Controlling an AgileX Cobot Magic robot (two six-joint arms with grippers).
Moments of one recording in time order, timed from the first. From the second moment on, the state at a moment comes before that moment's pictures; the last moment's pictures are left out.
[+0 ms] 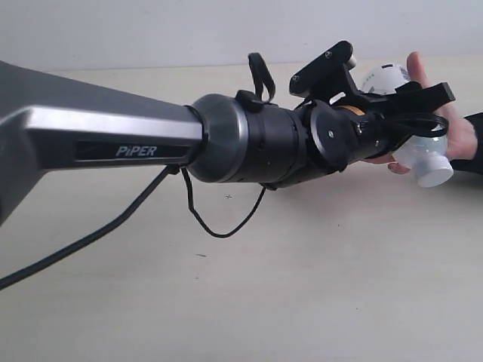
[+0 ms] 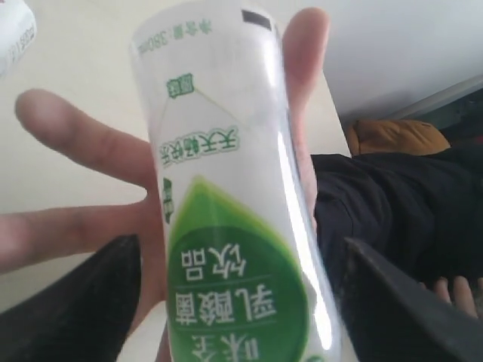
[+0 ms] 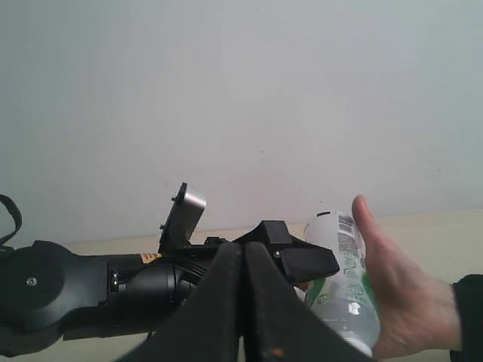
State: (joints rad) left arm -0.92 2.21 -1.57 -0.95 -0.21 -0.10; right arm 0.20 0.01 -0.23 0.43 0.32 -0.15
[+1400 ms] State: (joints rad) left arm -0.78 1.88 -1.44 -0.70 0.11 0.33; right arm 0.20 0.01 -0.23 0.43 0.34 -0.15
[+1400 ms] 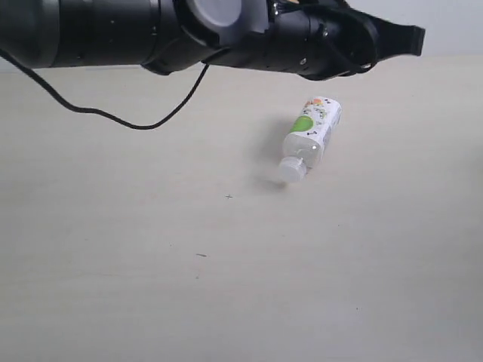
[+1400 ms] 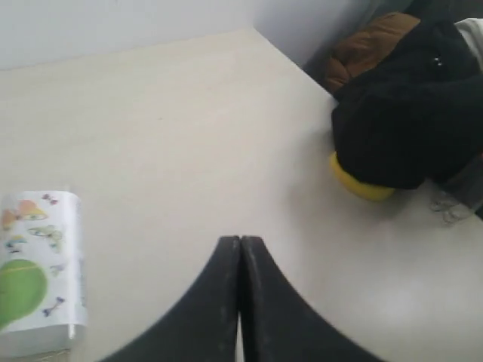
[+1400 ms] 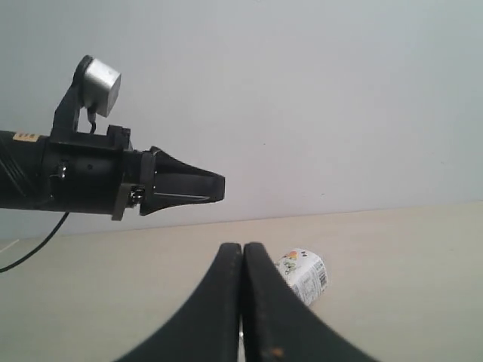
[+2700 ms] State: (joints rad) left arm -0.65 1.84 -0.91 -0.29 -0.89 0.29; right arm 0.20 0.01 -0.23 0.43 0.34 -0.15
